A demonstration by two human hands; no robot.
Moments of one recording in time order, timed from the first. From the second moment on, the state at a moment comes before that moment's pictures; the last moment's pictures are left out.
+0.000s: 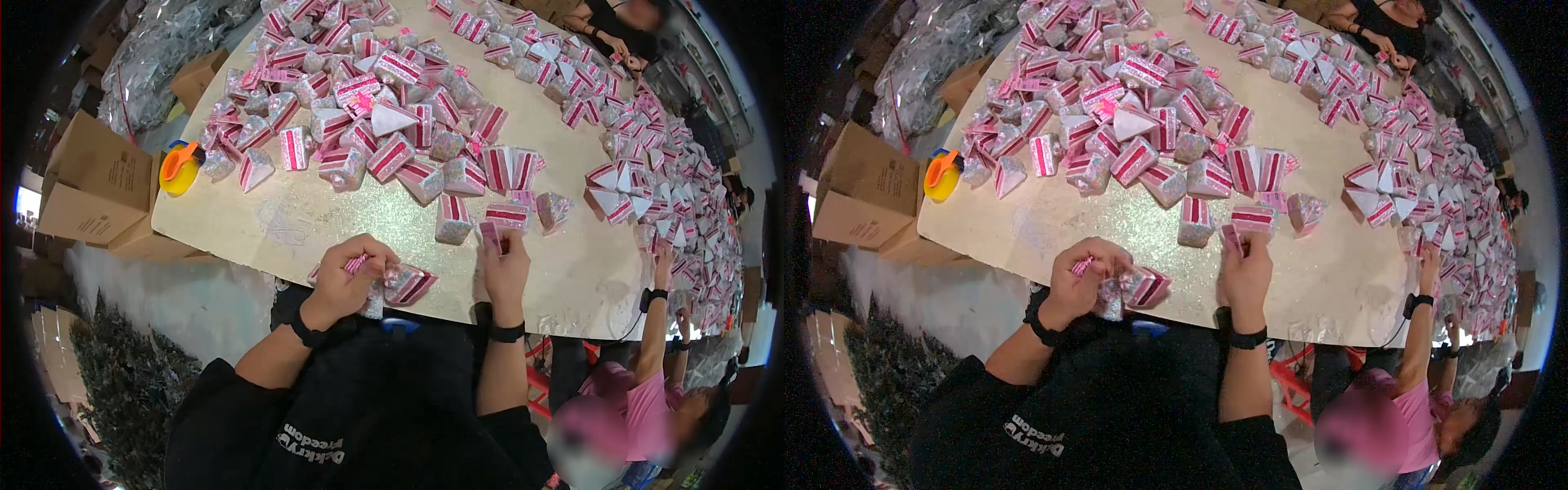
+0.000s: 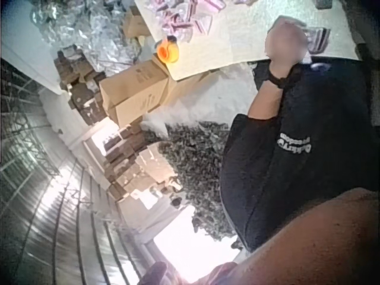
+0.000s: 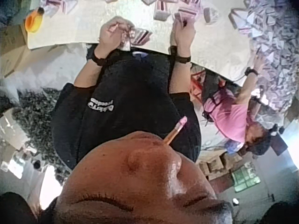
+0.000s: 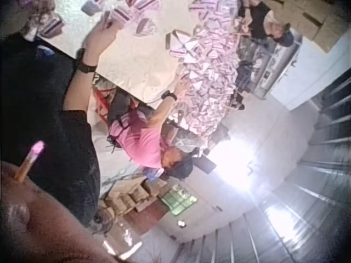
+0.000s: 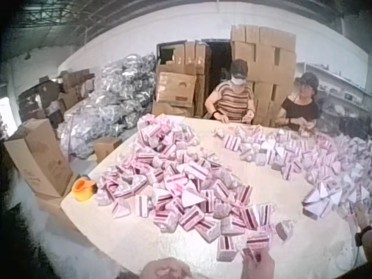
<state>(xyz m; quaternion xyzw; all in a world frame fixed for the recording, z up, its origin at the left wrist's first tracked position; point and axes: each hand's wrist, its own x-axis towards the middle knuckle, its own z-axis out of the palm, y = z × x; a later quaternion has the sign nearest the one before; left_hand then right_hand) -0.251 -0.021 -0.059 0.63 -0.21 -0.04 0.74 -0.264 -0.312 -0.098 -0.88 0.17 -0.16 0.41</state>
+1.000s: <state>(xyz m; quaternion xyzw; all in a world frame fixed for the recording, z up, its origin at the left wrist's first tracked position) -0.259 -0.054 -0.022 0.65 -0.26 -0.20 0.68 -0.305 -0.231 0.000 -0.88 -0.21 -0.17 0.38</state>
